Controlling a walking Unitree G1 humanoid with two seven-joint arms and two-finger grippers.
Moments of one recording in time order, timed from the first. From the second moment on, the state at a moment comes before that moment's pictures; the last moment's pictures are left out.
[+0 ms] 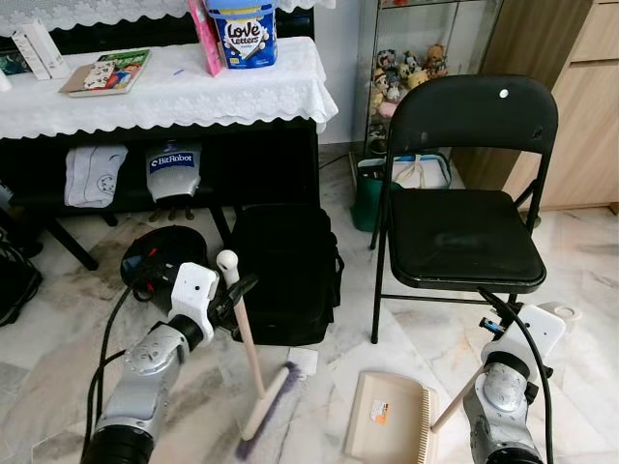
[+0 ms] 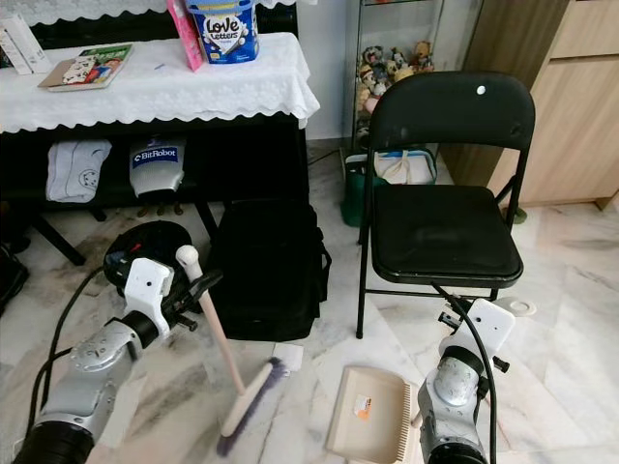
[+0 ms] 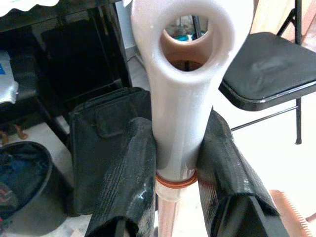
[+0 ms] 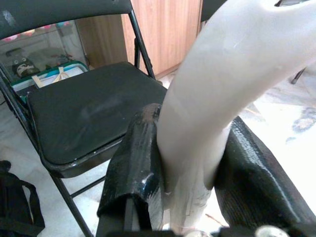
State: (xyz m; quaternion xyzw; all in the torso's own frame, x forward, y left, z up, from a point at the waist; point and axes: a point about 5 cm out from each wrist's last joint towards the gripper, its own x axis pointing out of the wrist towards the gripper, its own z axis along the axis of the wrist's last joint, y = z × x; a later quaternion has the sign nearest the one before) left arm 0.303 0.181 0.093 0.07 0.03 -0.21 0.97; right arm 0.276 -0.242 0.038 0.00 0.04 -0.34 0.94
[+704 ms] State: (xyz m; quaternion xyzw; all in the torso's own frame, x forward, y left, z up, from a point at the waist) left arm 0.305 0.184 0.089 0.02 0.00 -0.09 1.00; right arm 0.276 -0.241 0.038 0.00 0.04 -0.34 0.94
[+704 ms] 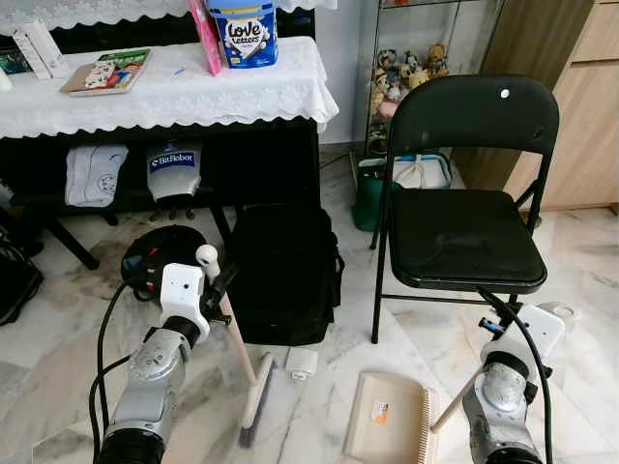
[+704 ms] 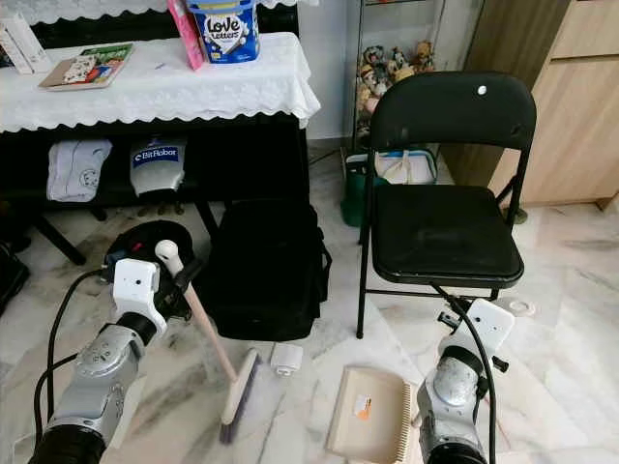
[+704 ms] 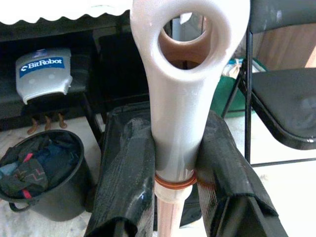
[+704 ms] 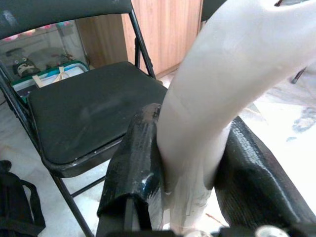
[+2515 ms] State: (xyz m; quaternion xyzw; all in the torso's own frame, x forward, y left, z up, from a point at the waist) left arm 0.303 0.169 0.111 -0.03 -0.05 -0.18 0.98; right arm 0.276 -0.241 0.038 0.00 0.04 -0.33 0.94
